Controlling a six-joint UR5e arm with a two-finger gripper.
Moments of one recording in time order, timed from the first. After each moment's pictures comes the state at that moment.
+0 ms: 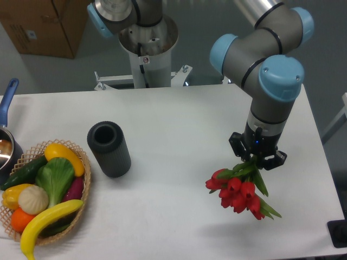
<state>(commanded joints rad) 2.64 -1.98 -1.37 -1.19 1.46 1.19</state>
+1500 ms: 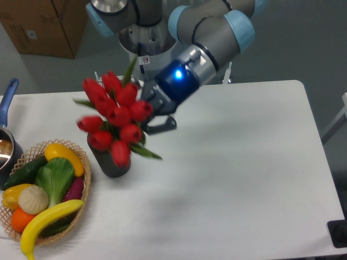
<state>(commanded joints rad) 2.58 -1.64 -1.84 -0.81 0.12 0.98</state>
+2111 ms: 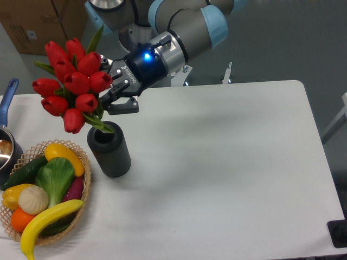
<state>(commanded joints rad) 2.54 -1.63 -1.95 -0.80 0.12 1.06</state>
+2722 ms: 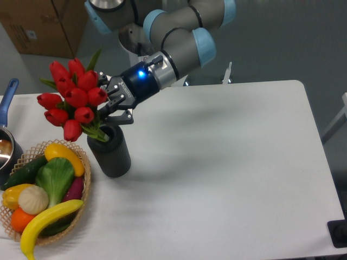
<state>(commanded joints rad) 2.53 -1.68 -2.10 -0.80 0.12 1.31</state>
